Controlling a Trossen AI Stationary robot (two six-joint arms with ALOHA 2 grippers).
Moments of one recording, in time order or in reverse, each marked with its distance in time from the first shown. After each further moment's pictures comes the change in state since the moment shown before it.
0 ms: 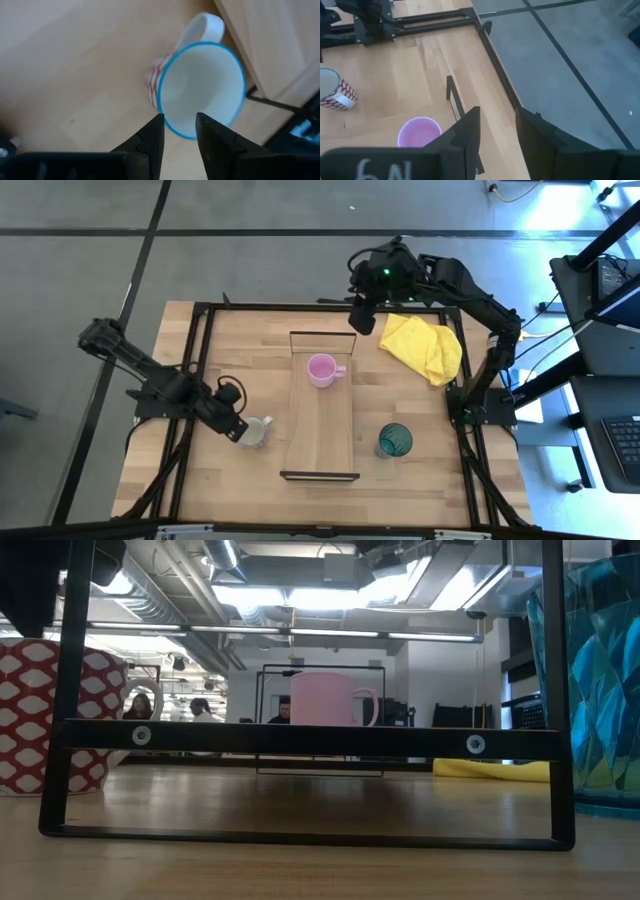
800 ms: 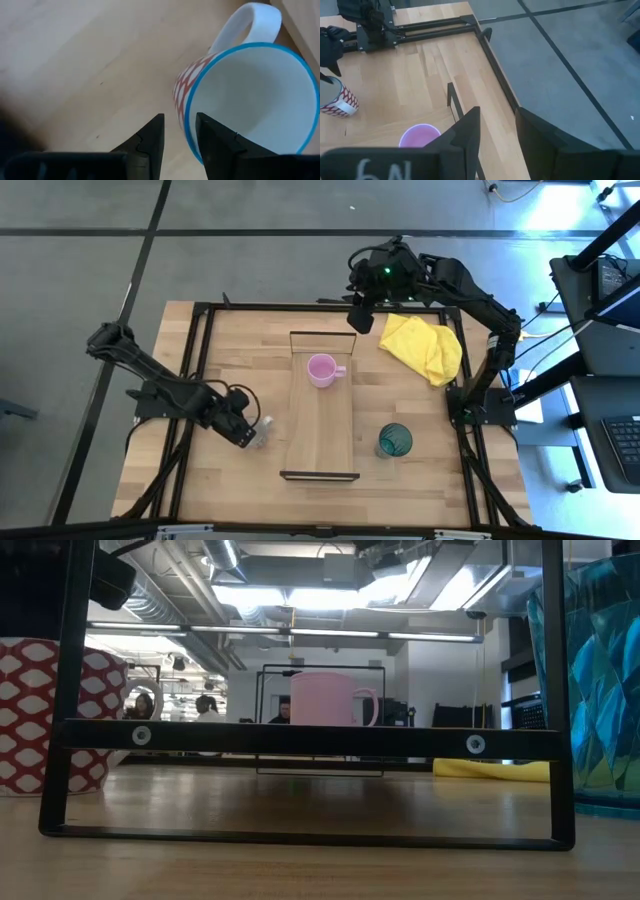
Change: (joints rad) left arm 0.002 0.183 0.000 -0.016 -0.045 0.063; right arm 0.000 0.000 0.000 0.031 -0.001 0.003
